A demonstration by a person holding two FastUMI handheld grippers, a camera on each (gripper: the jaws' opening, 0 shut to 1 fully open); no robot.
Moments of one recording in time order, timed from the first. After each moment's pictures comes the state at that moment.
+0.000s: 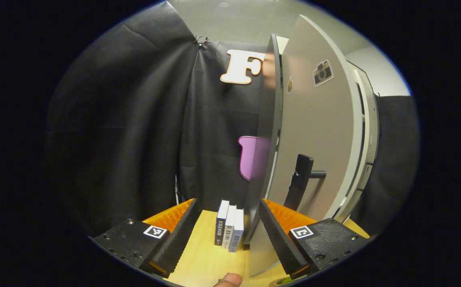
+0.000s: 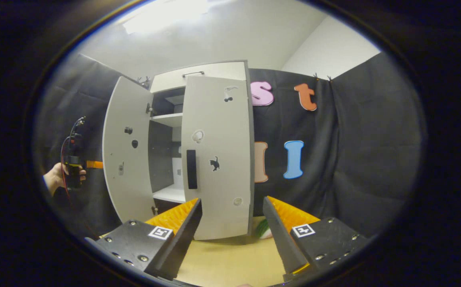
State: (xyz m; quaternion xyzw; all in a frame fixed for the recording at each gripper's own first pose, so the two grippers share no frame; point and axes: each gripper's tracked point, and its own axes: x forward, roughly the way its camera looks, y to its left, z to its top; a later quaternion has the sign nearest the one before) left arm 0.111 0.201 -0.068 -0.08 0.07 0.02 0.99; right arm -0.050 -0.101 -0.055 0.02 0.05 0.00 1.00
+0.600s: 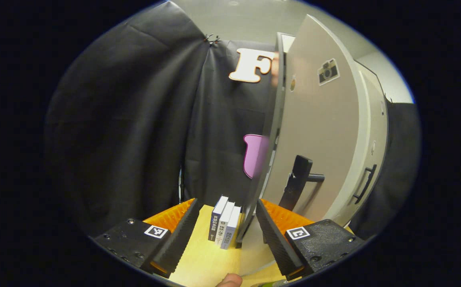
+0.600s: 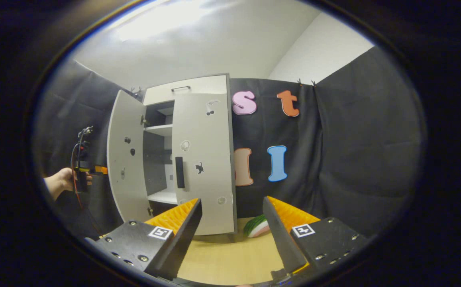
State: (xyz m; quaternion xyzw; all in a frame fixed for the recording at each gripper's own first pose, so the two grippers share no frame) left arm 0.102 0.168 -0.064 -0.07 0.06 0.07 0.99; right arm -0.116 -0.150 -0.039 0.02 0.02 -0.01 1.00
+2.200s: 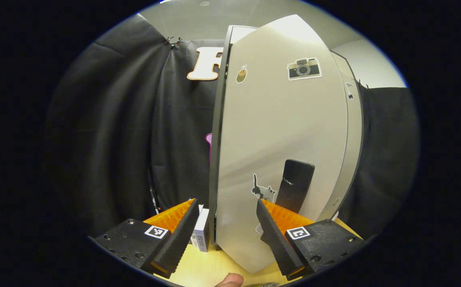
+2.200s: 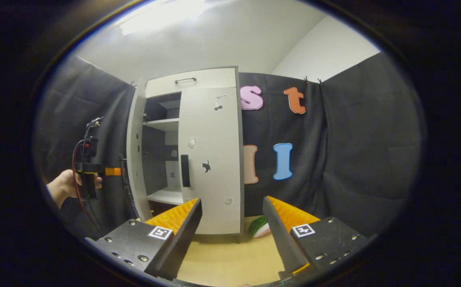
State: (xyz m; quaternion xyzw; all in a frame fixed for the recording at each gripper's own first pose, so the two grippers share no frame) left arm 0.136 0.068 -0.064 -0.04 0.07 -0.02 1.00; right arm -0.070 -0.101 -0.038 0.01 0.04 -0.02 1.00
